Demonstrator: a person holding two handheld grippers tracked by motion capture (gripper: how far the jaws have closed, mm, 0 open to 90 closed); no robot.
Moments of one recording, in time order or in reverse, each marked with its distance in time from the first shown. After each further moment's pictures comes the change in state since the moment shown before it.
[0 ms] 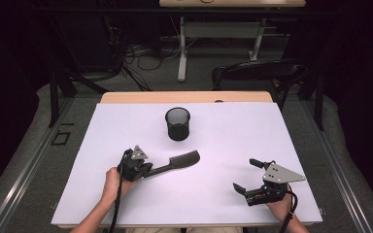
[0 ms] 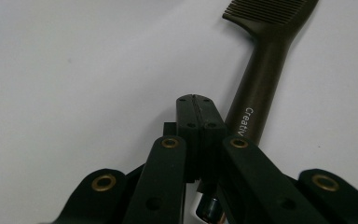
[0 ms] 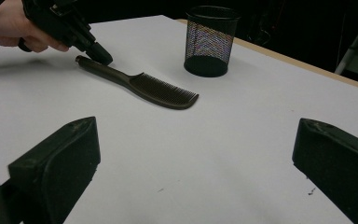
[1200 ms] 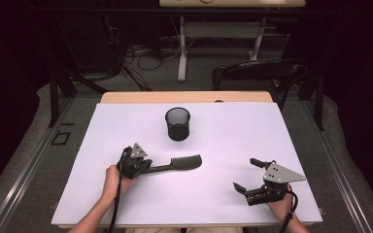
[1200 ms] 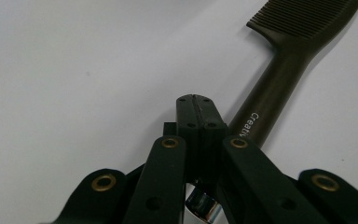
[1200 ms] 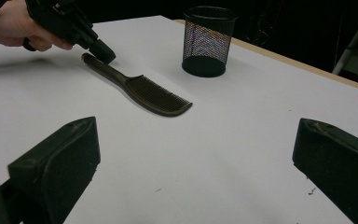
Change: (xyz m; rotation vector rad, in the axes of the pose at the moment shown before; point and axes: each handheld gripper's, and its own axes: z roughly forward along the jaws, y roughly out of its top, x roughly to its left) left arm 0.007 0.002 0.002 -0.028 0.023 0.014; right arm -0.001 0.000 0.000 -0.002 -0.008 -0.001
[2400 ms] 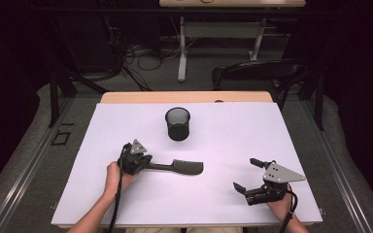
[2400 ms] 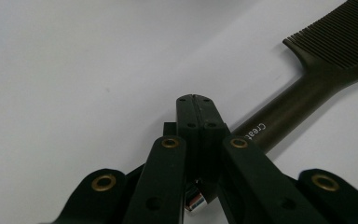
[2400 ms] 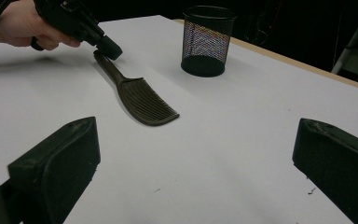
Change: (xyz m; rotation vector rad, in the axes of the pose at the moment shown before) left arm 0.007 0.006 0.005 -0.036 0.028 -0.019; right arm 0.000 0.000 0.000 0.003 -0.002 -0.002
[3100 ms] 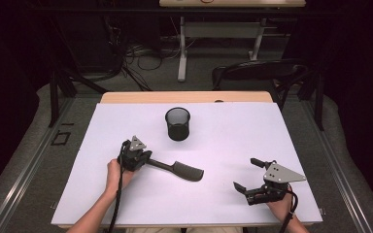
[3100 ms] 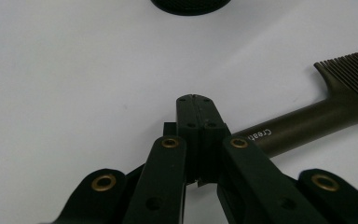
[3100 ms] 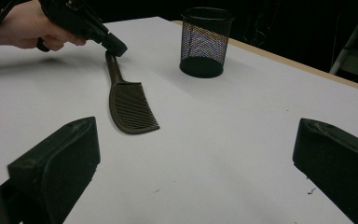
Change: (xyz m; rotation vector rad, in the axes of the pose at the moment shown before) left arm 0.008 0.005 0.003 -0.036 0.029 -0.022; right arm 0.000 0.000 -0.001 -0.007 -0.005 0.009
